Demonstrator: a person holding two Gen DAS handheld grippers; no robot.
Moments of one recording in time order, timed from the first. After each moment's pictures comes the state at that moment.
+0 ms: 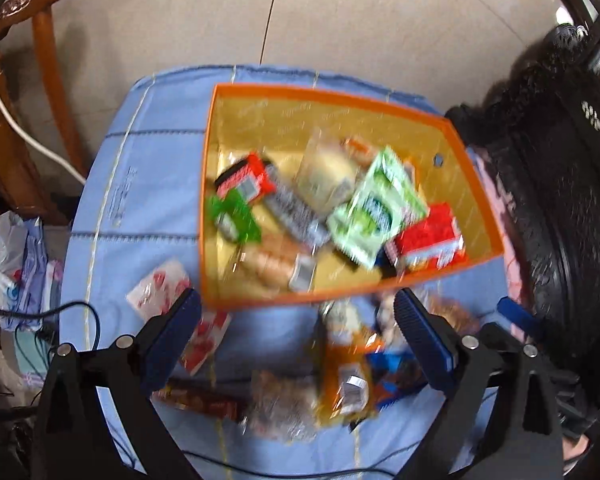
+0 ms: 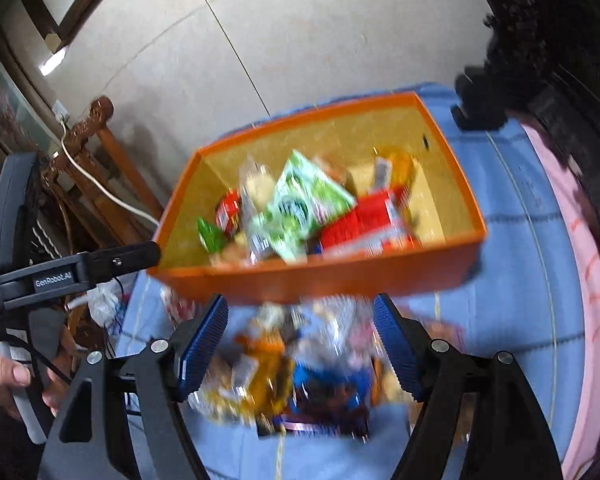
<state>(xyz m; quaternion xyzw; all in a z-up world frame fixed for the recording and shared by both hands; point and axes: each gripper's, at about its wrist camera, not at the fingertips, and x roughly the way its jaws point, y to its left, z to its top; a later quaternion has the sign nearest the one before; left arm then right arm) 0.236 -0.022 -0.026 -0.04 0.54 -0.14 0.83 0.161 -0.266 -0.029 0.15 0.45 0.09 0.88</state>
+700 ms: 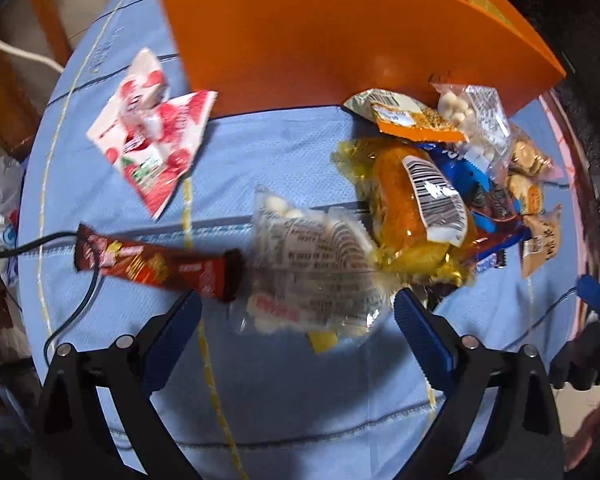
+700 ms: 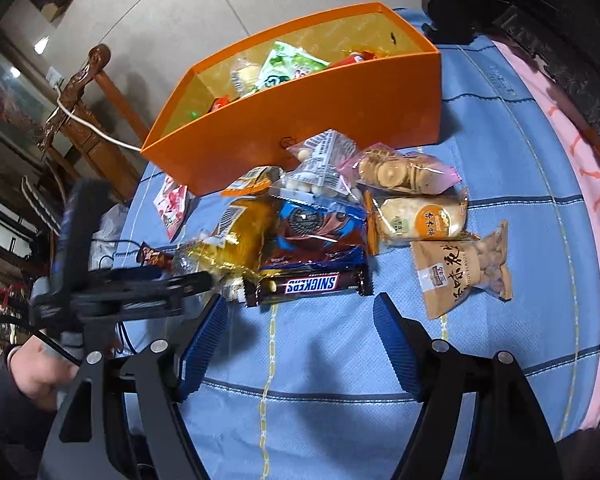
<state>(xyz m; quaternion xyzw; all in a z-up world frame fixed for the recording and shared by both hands) 0.161 -0.032 -0.149 0.04 0.63 -0.12 0.77 0.057 -0.252 -0.082 0.16 0.51 0.08 0.84</state>
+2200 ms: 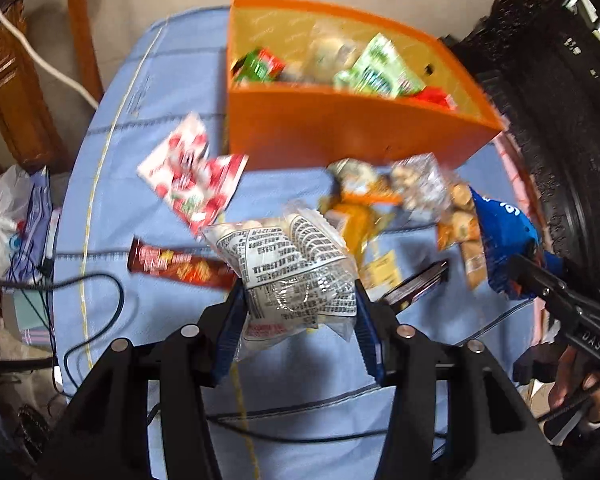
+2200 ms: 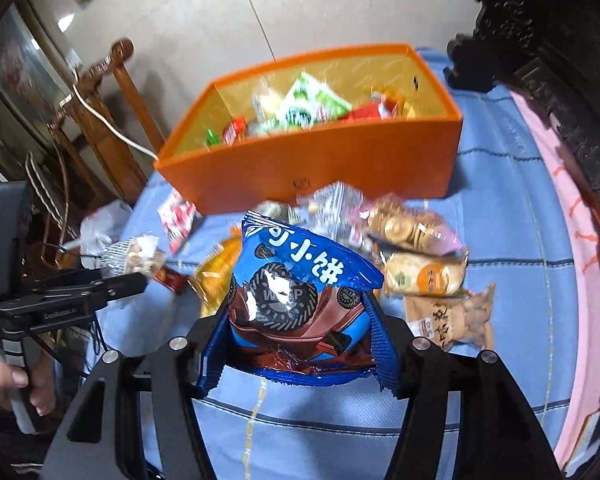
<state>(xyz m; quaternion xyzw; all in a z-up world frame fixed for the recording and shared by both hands) 0.135 0.000 -0.061 -0.01 0.56 -0.15 0.81 0.076 -0.256 -0.051 0.11 0.47 0.10 0.87</state>
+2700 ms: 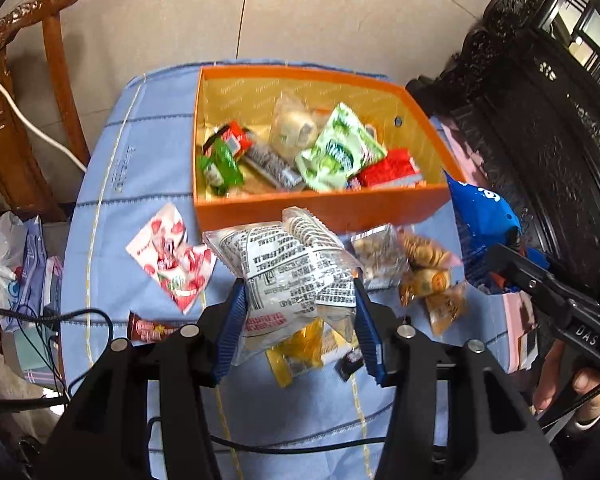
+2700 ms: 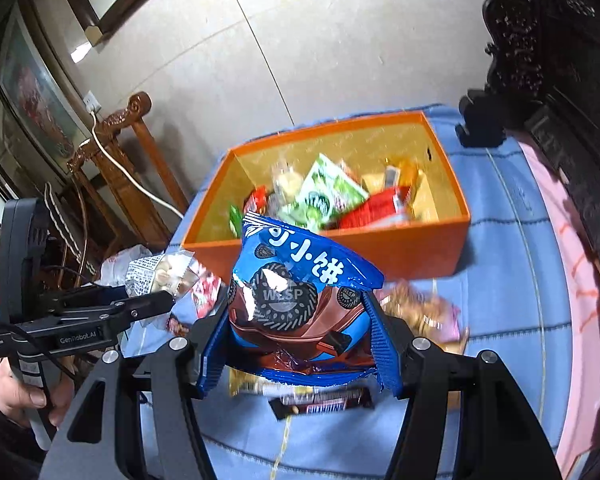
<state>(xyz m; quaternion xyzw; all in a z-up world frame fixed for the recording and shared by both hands) 0.170 -0.020 -0.004 -0.01 0.51 -0.18 0.84 0.114 -0.269 -0.001 0.13 0.41 0.11 0.90</state>
